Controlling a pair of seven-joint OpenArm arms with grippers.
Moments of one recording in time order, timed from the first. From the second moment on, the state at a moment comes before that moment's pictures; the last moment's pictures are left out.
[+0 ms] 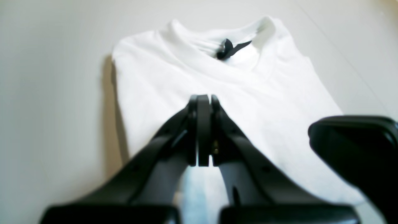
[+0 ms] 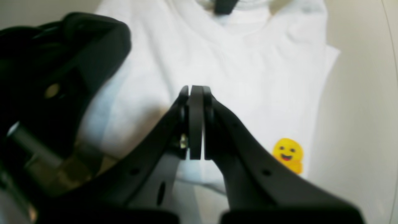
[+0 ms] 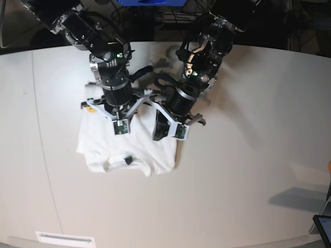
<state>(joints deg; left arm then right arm) 3.8 -8.8 26.1 93.3 -15.3 2.6 16.0 -1.8 14.1 -40.9 110.7 -1.1 -34.9 -50.4</state>
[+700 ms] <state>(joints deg) 4.2 -11.7 28.5 83.7 -15.2 1.3 10.6 -8.5 13.3 -26.8 90.8 -2.4 -25.2 -29.2</state>
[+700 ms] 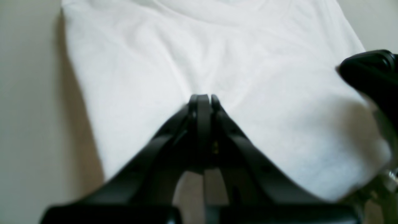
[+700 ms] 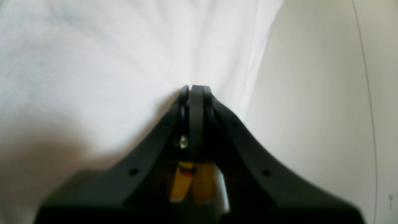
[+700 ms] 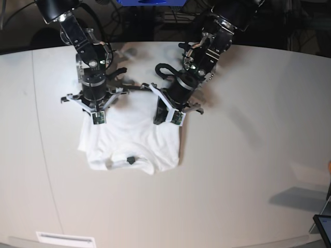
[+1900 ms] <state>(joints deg) 7.1 -19.3 13.5 101.8 -15.1 2.7 11.3 -11.8 17.0 -22.2 107.4 -1.7 -25.6 -30.5</state>
